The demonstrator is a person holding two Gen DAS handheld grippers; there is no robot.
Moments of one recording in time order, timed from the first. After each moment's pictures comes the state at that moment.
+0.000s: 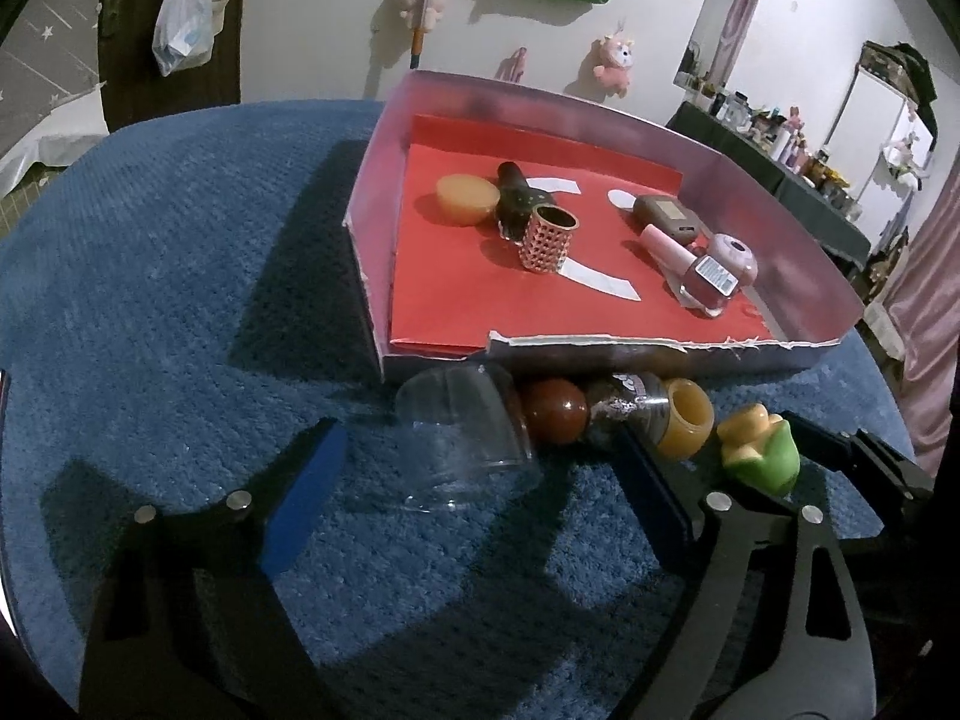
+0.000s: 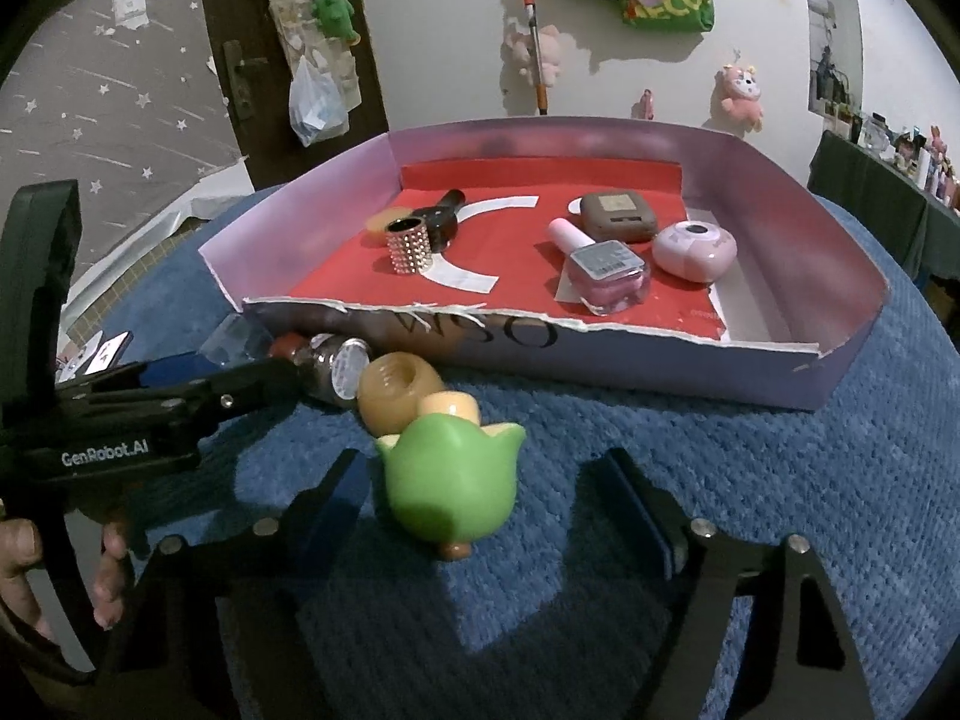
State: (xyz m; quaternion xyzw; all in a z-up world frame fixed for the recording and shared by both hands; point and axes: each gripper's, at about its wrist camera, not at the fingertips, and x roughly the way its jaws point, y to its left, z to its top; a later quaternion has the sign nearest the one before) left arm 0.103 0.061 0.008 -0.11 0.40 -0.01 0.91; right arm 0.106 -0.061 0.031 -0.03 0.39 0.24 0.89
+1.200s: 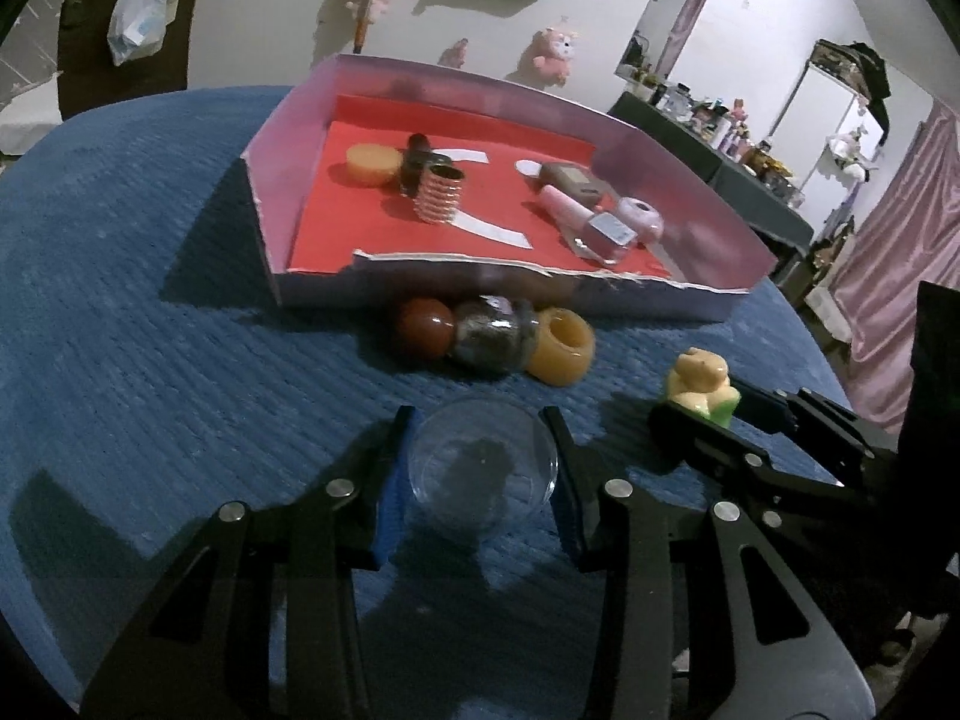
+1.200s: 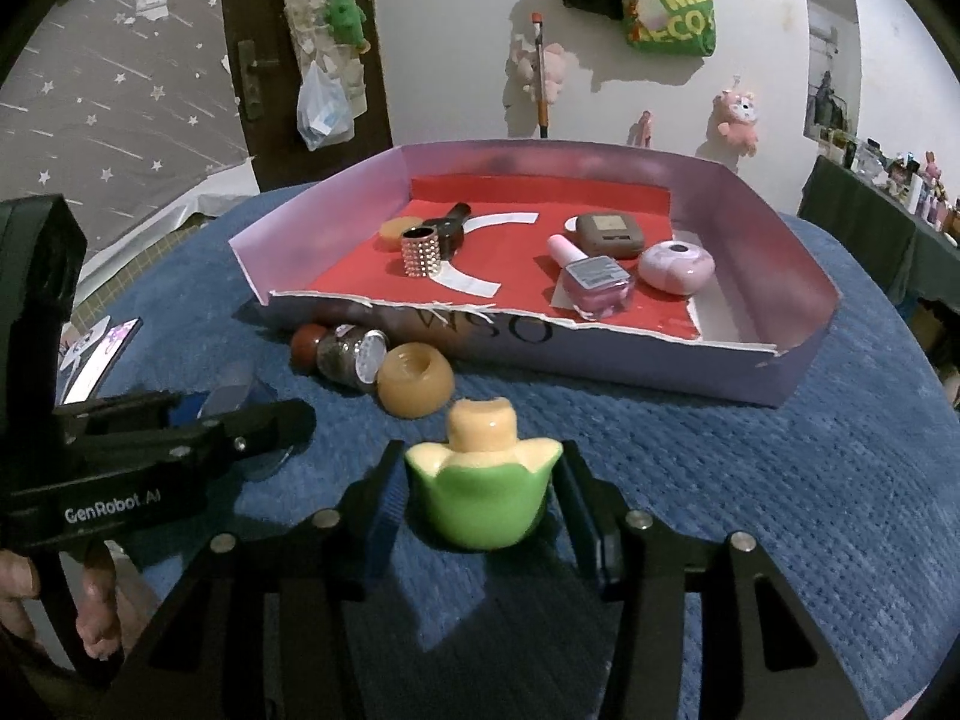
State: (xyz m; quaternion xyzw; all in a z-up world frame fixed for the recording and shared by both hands) left arm 0.072 0.033 0.010 -0.13 0.40 -0.09 0.90; right arm 0.080 -0.065 0.043 -0.05 0.37 0.23 0.90
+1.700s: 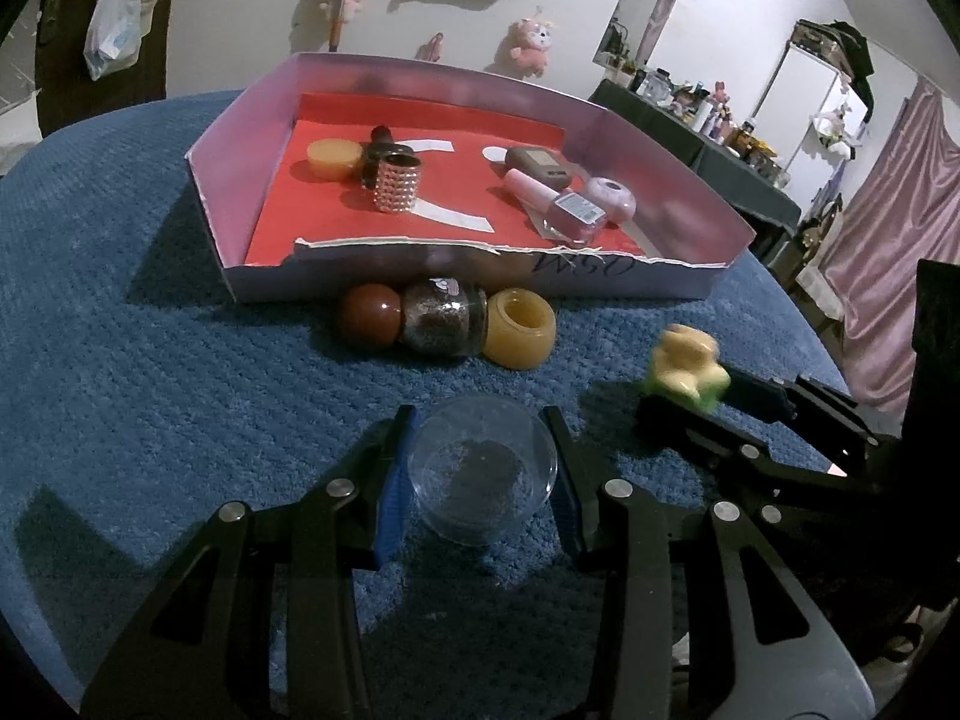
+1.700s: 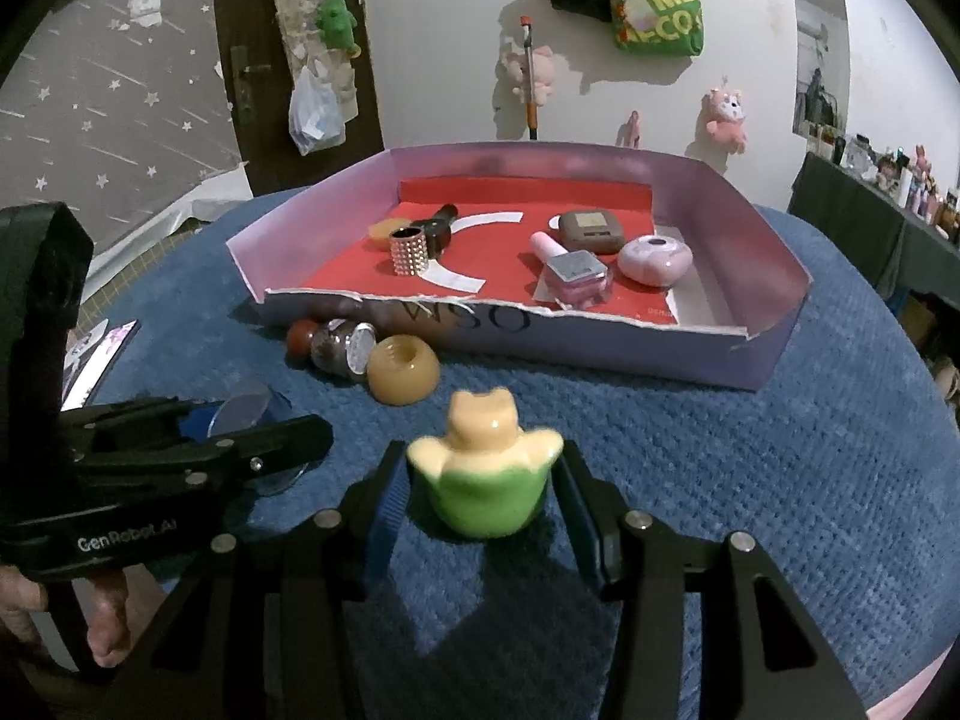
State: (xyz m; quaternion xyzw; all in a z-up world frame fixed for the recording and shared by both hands) left arm 0.071 0.016 0.008 -0.11 0.40 -0.10 0.90; right arm 0.072 -0.079 0.043 -0.04 0.37 0.22 0.90
